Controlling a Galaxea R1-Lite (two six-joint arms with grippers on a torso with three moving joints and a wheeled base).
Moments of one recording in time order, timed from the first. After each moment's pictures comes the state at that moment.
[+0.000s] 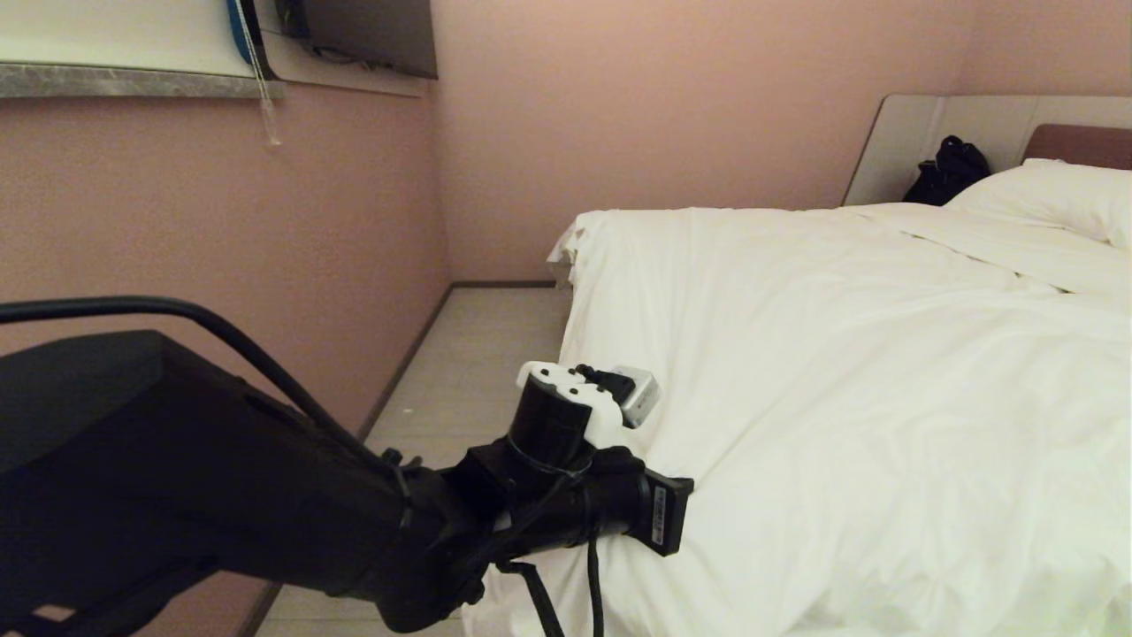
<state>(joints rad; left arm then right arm) -0.87 2.01 -0.96 -0.65 -0.22 -0.27 -0.02 0.00 0.00 0.00 0.02 -0.03</state>
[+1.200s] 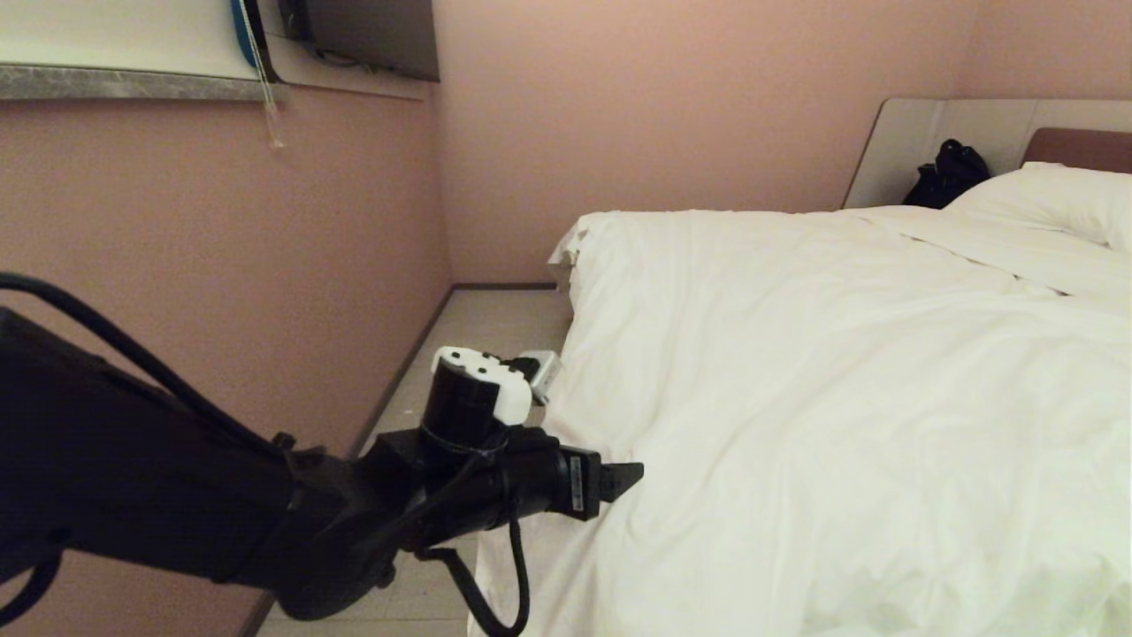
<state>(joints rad) -0.71 1.89 -0.82 -0.64 -0.14 -0.38 -0.02 0.00 0.00 0.00 0.02 -0.03</state>
